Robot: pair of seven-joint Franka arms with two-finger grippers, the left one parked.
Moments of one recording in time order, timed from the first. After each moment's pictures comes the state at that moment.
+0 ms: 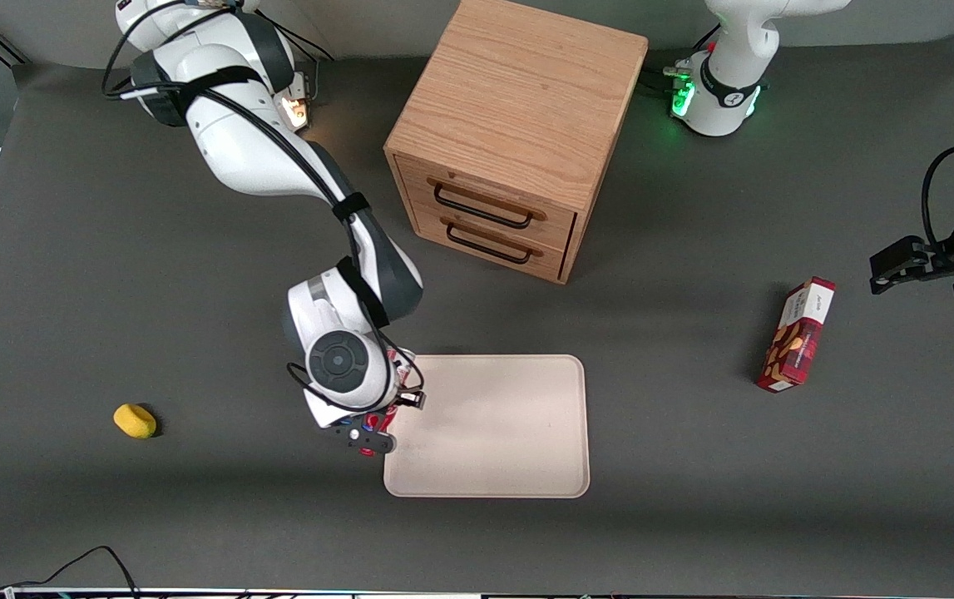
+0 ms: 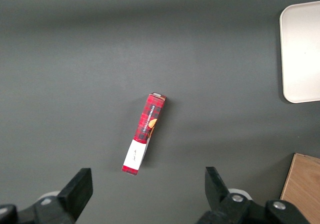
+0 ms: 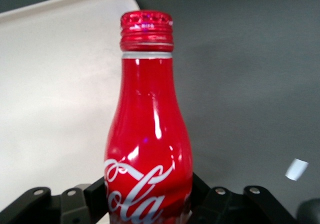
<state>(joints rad) 0.54 1.00 -0.12 -0.98 0.08 1.91 0.74</state>
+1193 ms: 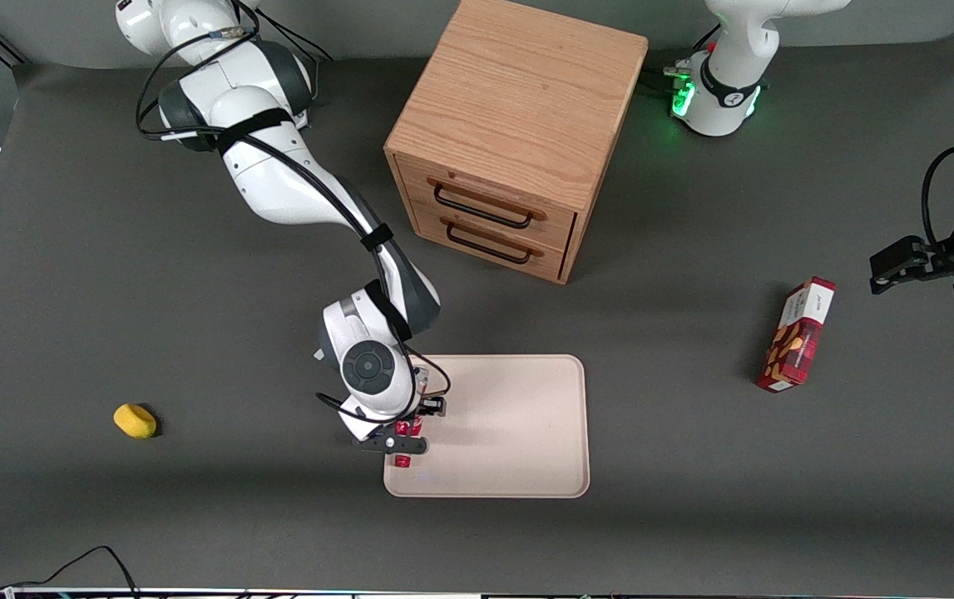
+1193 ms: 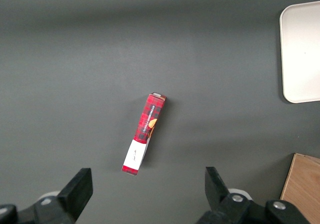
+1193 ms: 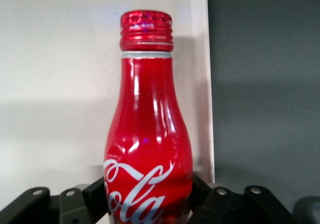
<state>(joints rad) 0.55 1.12 -0.10 -0.97 0.08 2.10 0.56</state>
